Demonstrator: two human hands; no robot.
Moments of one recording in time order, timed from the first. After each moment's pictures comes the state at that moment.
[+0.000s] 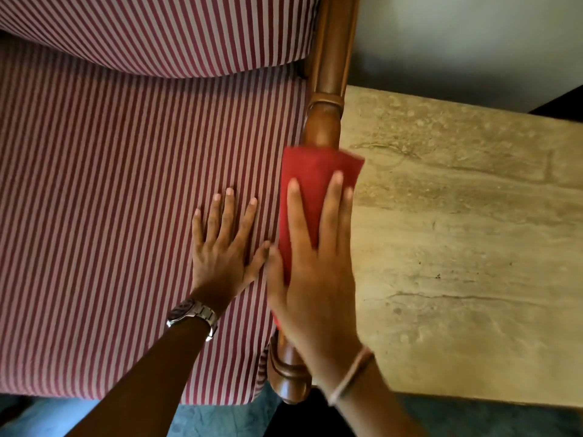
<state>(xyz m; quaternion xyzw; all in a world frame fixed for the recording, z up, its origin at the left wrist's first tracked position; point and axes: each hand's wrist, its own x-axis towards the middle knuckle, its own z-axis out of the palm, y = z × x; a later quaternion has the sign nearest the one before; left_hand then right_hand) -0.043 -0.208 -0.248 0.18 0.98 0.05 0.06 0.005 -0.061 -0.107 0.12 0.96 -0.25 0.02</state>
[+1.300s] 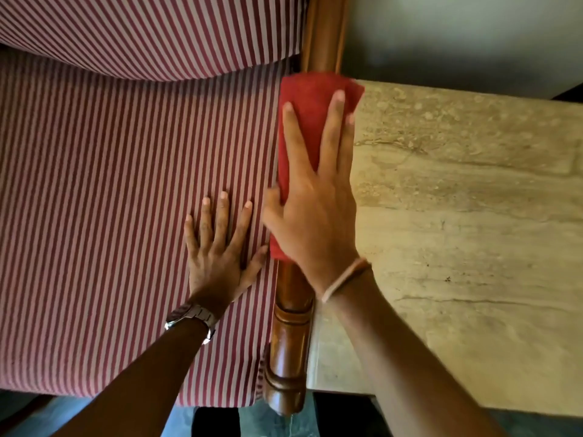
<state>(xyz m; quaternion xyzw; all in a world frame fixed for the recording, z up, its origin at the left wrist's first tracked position) -0.042 -0.206 -0.244 0.16 0.98 0.01 0.07 -0.081 -0.030 -0.107 0.11 0.95 -0.29 0.01</state>
